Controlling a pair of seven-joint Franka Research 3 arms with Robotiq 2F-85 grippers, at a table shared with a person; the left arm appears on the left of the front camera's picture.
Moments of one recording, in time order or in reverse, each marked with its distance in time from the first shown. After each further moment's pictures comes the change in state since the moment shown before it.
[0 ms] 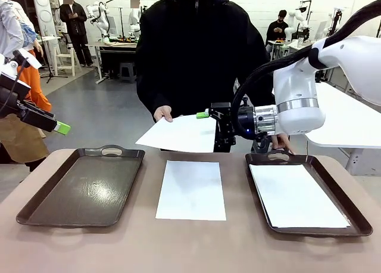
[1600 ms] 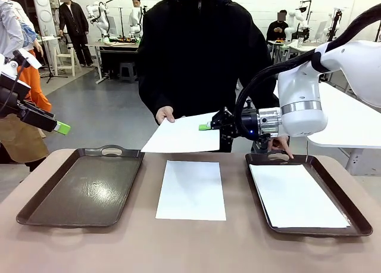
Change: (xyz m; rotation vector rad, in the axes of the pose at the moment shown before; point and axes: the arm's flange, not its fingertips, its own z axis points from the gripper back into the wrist) left arm 0.000 0.000 0.000 0.000 0.000 0.000; right arm 0.009 -0.012 0.010 0.021 0.006 -0.016
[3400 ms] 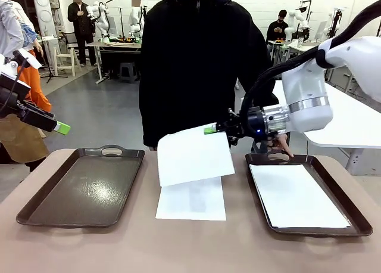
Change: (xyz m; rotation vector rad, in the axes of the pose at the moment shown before) left arm 0.000 0.000 0.000 0.000 0.000 0.000; right arm -0.005 0.010 0.021 -0.053 0.108 0.046
